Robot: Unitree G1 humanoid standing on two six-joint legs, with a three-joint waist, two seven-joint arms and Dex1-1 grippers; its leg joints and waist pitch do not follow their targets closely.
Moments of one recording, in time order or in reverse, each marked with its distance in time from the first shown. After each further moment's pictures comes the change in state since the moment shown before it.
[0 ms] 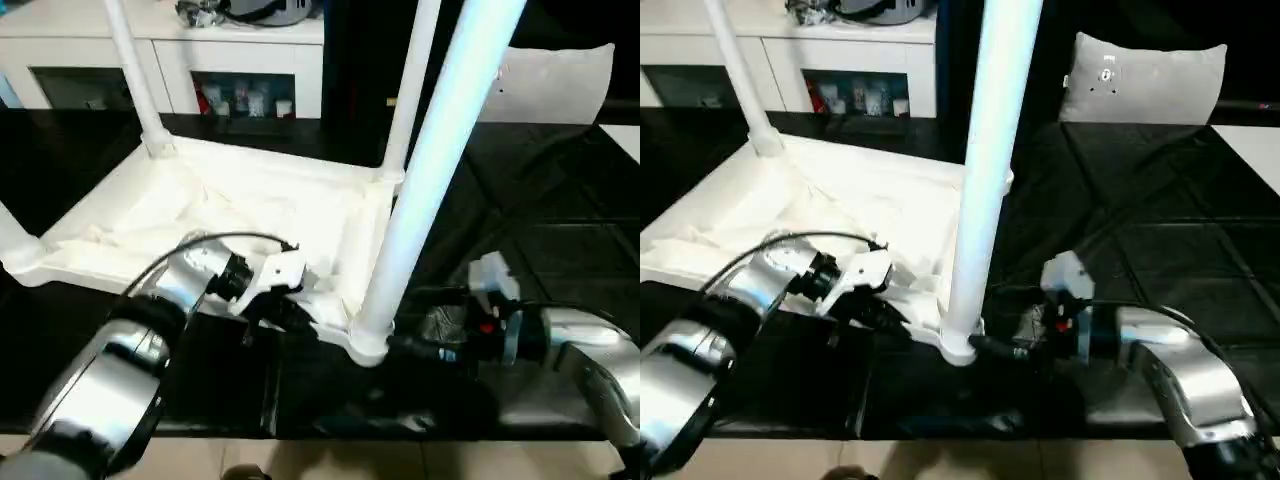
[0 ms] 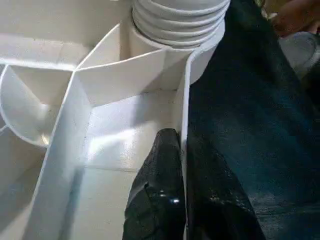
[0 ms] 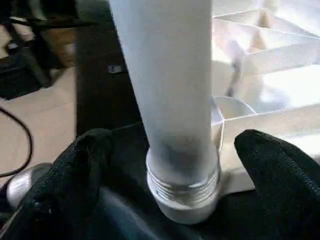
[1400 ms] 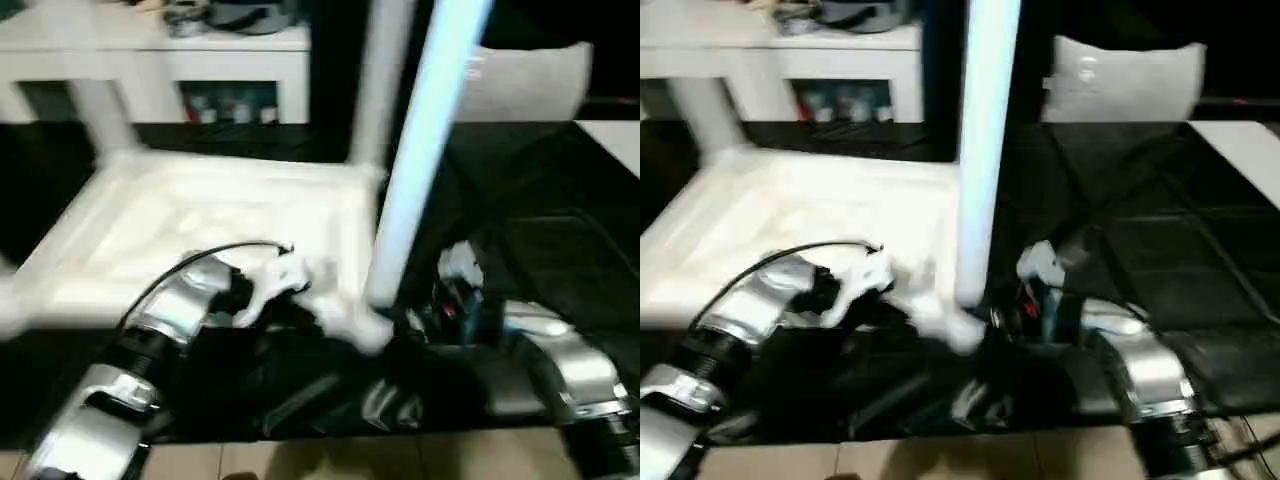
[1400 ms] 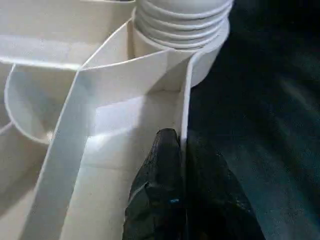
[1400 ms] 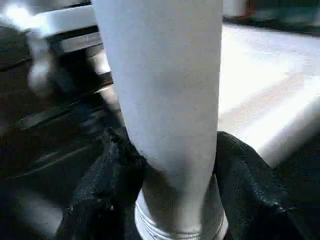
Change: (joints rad) left arm 0.166 -0.056 0.094 -0.379 0.040 0.454 0.356; right arm -0.076 0.262 -0.041 0.198 -0.133 -0.098 -0.315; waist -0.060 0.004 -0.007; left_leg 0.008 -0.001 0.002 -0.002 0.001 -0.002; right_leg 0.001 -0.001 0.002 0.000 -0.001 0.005
